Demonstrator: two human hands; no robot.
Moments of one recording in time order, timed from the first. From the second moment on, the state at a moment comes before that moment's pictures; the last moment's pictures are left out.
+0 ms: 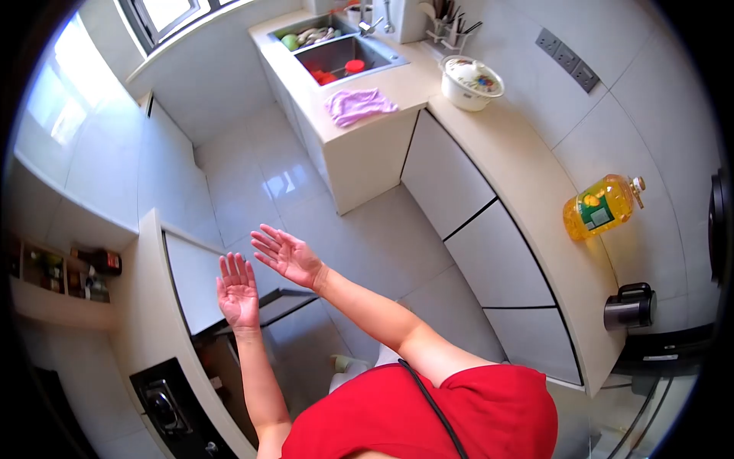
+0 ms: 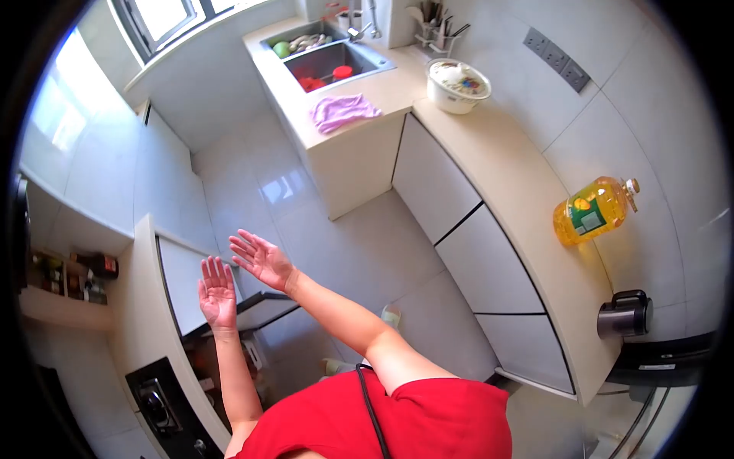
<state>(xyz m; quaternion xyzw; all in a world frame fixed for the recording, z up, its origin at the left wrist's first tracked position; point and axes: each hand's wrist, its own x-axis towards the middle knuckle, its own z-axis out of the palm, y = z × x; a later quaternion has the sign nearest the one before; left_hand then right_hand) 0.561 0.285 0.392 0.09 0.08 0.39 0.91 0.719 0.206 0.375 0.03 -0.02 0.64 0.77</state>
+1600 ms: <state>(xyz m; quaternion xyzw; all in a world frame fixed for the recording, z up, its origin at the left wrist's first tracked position) 1.475 0.143 0.419 0.53 0.15 -0.17 0.82 1.474 -0.026 0.422 -0.58 0.06 0.23 0.78</state>
